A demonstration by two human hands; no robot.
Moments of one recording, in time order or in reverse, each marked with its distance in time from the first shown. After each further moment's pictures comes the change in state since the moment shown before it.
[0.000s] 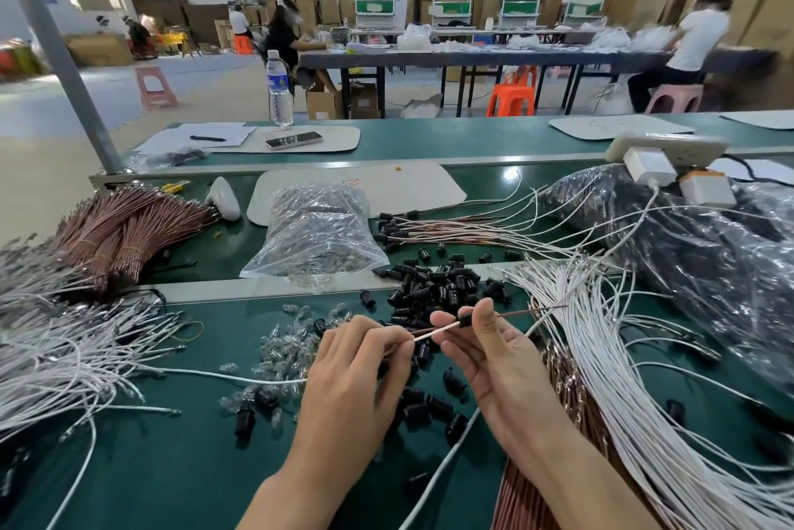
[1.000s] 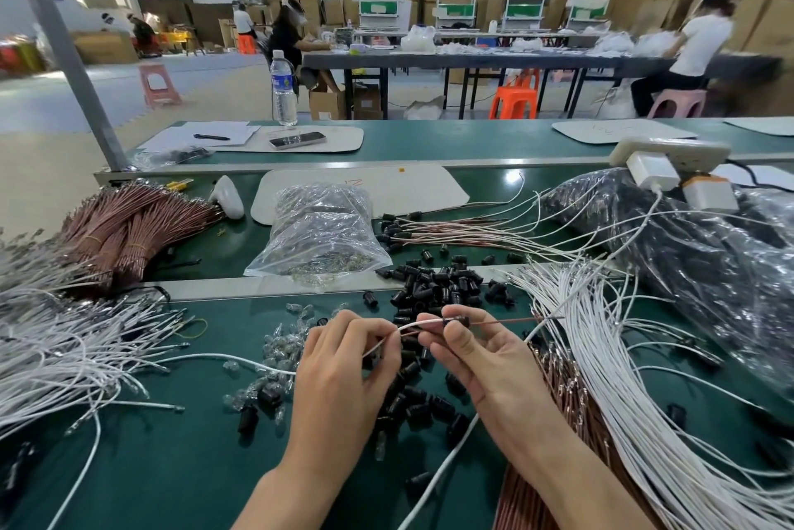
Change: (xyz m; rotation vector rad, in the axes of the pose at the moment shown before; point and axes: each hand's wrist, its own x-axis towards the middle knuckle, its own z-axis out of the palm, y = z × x) left_hand 0.002 -0.007 -0.002 0.031 0.052 -0.149; right_hand 0.000 0.006 -0.001 -0.053 -0.101 0.020
